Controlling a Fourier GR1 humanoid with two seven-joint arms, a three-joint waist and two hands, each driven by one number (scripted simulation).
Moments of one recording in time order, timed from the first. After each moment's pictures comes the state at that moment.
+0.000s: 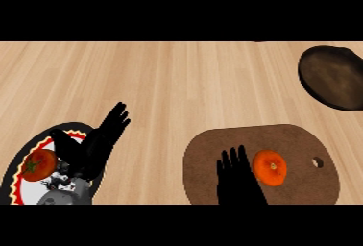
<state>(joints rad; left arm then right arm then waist) -0.06 0.20 -0.22 -1.55 0.33 0.05 0.19 -0.36 -0.41 0.98 -1.90 1.02 1.03 0.83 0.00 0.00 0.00</state>
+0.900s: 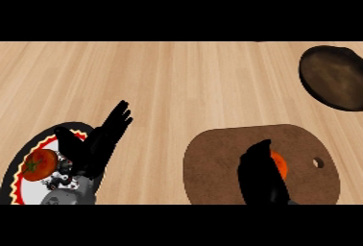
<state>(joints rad) -0.07 0.15 -0.19 -1.56 0.27 0.02 0.22 -0.34 -0.53 0.91 -1.83 1.23 0.95 0.65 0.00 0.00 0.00</state>
